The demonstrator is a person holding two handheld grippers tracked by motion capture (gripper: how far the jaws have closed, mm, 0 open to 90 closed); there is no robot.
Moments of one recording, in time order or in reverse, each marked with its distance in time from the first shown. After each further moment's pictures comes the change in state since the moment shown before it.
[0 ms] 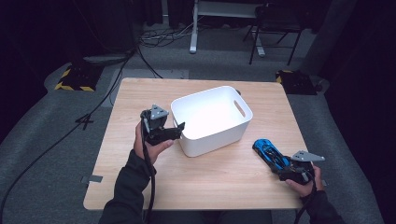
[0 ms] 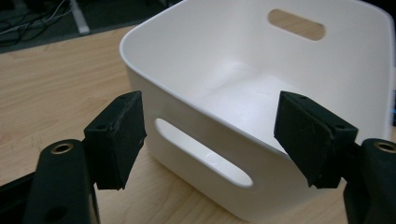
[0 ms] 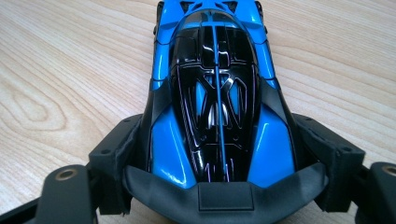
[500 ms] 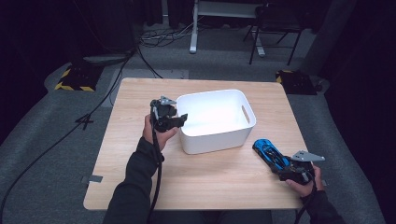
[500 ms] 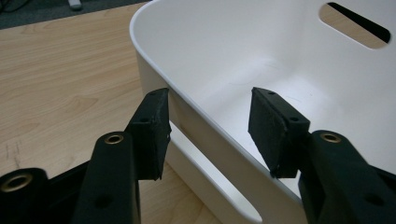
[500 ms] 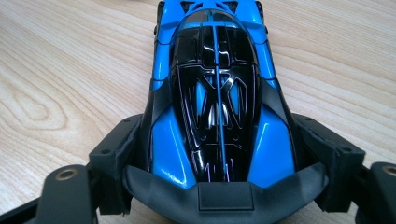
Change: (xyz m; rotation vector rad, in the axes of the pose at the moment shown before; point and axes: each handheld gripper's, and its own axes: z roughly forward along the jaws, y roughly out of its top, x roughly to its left) left arm 0.011 0.021 0.047 0.100 -0.032 -0.008; right arm 0.000 0.000 0.000 -0.001 0.004 -0.002
